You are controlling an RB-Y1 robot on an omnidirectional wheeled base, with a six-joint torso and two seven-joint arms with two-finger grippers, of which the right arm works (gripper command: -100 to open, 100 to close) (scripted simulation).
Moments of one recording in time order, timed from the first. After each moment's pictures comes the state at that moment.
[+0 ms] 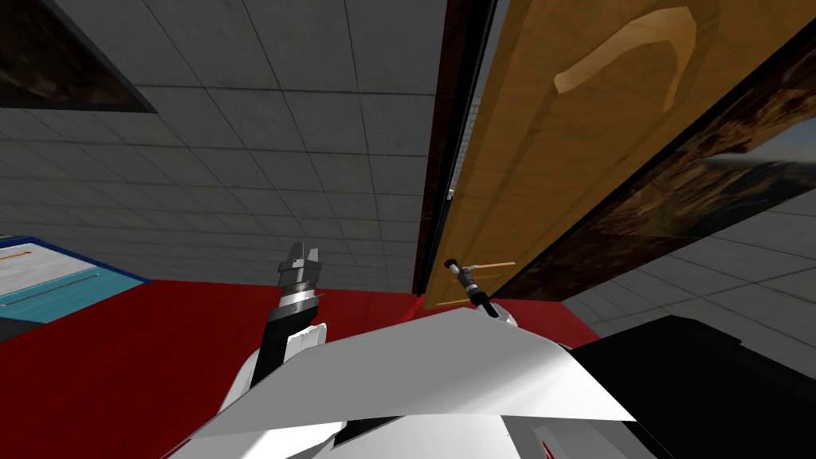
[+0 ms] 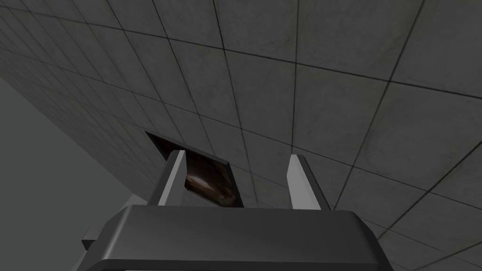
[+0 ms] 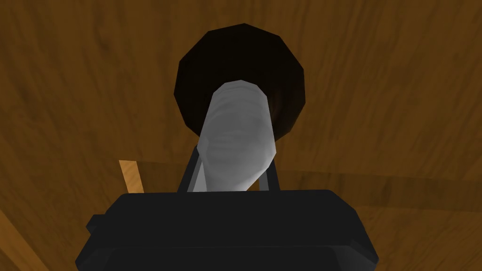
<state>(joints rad) 0.10 -0.48 0.03 -0.83 -0.13 -0.81 -0.29</state>
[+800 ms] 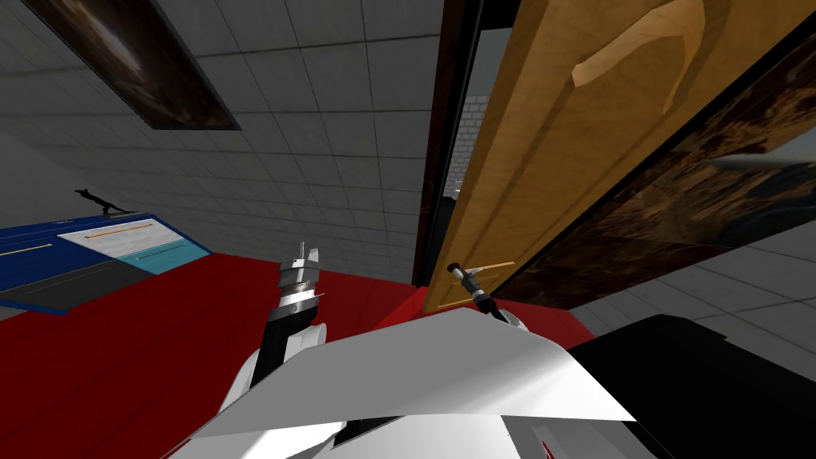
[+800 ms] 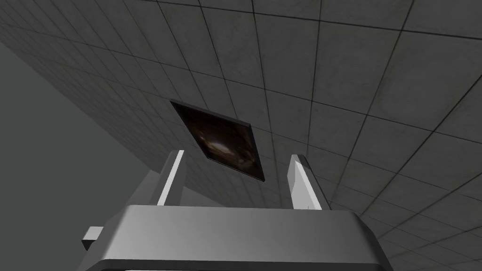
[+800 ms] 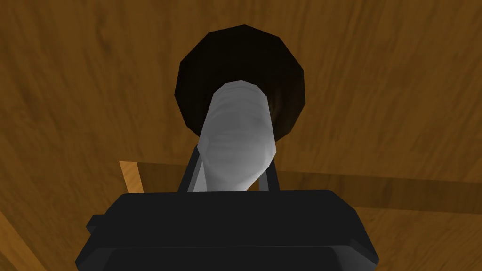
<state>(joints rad) 0.15 -0.55 0.08 -0.80 -0.12 -0.92 -0.36</state>
